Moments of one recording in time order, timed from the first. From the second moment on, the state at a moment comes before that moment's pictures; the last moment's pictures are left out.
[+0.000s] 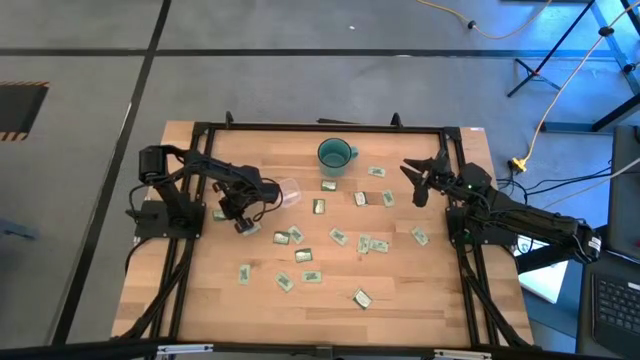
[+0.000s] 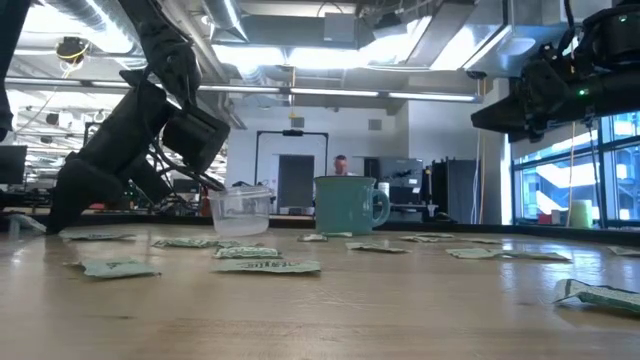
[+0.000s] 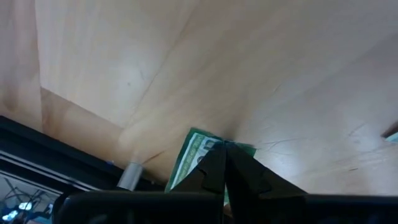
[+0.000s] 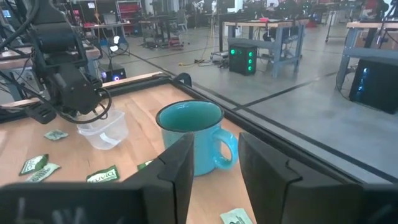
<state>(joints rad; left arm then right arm) 0.24 1.73 0.76 -1.09 -0.01 -0.41 -0.49 0.34 0.07 0.21 0.04 0.07</state>
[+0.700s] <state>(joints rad) 0.24 1.73 0.87 -1.12 -0.07 -0.33 -0.49 0.34 0.07 0.20 0.04 0.07</state>
